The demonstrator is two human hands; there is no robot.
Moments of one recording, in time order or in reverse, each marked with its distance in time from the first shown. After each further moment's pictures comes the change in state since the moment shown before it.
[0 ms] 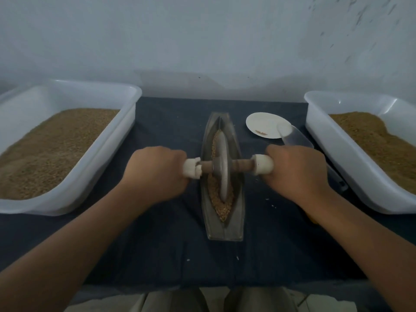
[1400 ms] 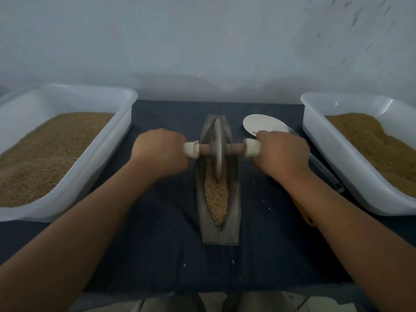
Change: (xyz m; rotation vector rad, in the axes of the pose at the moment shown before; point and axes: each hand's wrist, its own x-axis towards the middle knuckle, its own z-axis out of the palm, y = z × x) left_hand 0.061 -0.001 0.003 -0.034 -0.077 -0.079; right_hand 0.044 0.001 0.027 -0.004 0.003 0.089
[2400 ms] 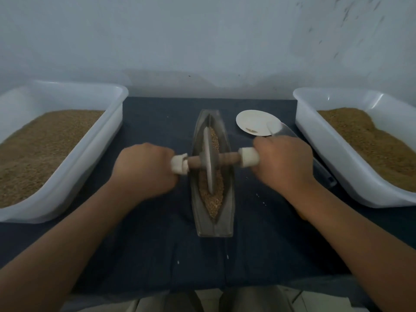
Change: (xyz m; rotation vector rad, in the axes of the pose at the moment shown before) left_hand -0.048 -0.002 0.000 0.011 0.015 0.015; right_hand -0.031 0.003 -0.021 -0.018 0.105 -0.150
